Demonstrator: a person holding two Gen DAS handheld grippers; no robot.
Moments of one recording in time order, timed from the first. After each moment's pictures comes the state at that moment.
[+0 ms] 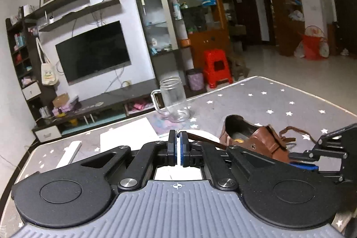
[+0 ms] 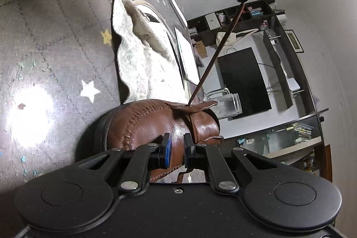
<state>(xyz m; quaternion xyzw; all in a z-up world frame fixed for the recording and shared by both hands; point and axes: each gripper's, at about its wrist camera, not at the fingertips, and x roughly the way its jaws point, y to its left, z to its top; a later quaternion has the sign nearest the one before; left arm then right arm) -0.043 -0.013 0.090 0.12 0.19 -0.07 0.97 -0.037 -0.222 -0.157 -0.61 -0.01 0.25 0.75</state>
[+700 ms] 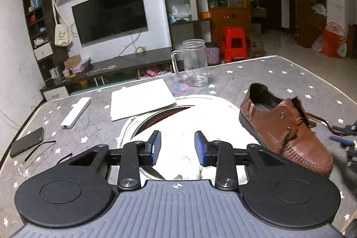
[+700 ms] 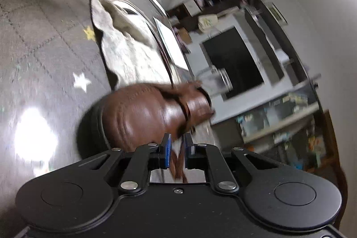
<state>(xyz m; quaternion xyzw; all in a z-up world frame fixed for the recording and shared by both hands) -0.037 0.025 0.062 0.08 0.27 -0.02 0.96 -0.041 -0.259 -0.146 -0.53 0.06 0.21 0.82</state>
